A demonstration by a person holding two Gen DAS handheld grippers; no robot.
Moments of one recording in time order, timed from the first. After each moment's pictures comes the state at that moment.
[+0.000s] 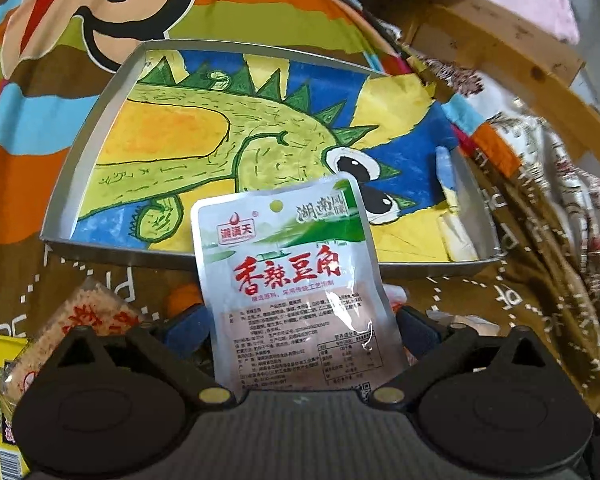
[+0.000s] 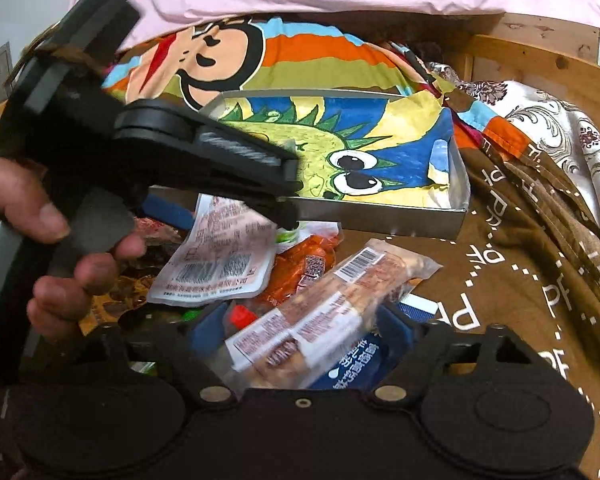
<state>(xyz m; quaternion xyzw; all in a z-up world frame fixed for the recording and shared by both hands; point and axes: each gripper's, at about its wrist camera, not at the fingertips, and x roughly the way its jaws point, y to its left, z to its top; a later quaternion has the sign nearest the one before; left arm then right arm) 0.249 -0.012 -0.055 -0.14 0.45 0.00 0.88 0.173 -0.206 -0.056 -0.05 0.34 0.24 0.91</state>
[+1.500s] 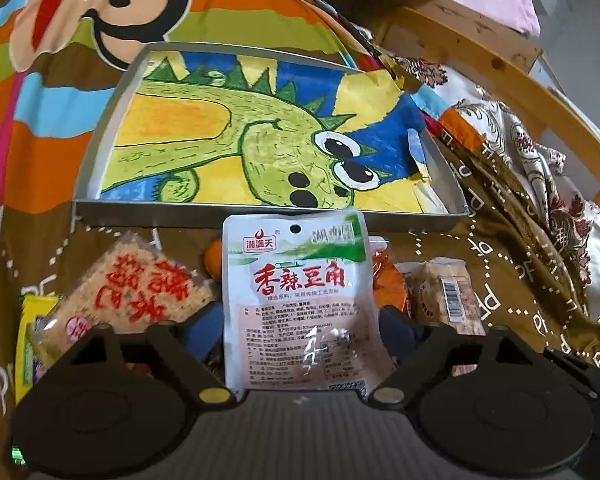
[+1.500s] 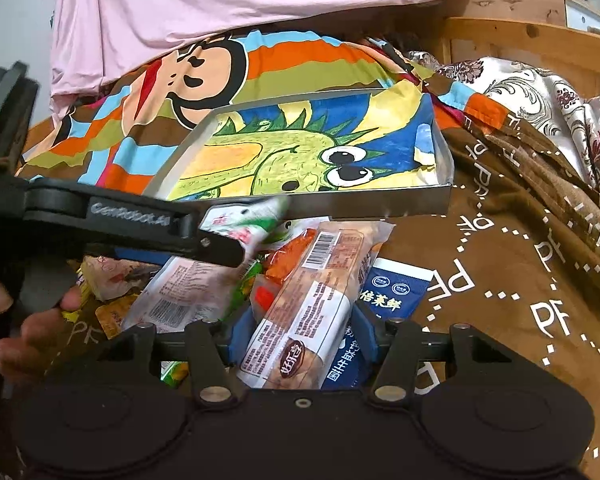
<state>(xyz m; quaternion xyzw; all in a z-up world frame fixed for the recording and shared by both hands) 0.202 0.001 -0.052 -0.12 0.44 -0.04 0.89 0.163 -0.220 -0.055 0.01 0.35 0.23 0.91</state>
